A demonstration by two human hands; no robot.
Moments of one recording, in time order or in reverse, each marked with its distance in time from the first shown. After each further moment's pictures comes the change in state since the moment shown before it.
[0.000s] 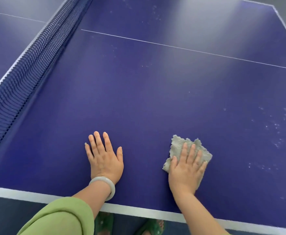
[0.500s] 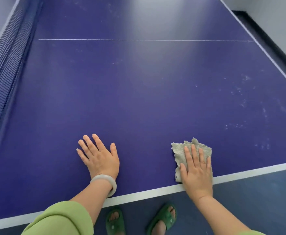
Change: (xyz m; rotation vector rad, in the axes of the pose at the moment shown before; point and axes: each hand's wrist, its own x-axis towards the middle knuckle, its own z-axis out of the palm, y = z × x) left_hand -0.001 -0.008 -0.003 -0.139 -0.056 0.055; right_hand -0.079 0.074 0.015 -0.071 -0.017 -0.017
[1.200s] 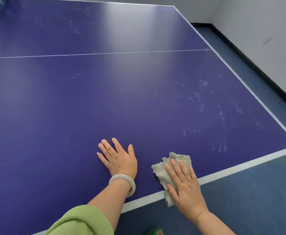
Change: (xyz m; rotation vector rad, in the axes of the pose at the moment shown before) left_hand -0.070 0.203 0.021 -0.172 -0.121 0.115; right_hand -0.005 0.129 -0.003 0.088 0.036 -0.266
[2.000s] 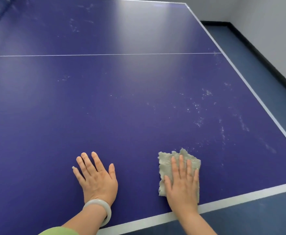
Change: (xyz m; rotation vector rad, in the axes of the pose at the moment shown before) left_hand -0.002 0.008 0.030 0.379 0.116 -0.054; right_hand 0.076 0.058 -0.007 -0.017 0.099 0.263
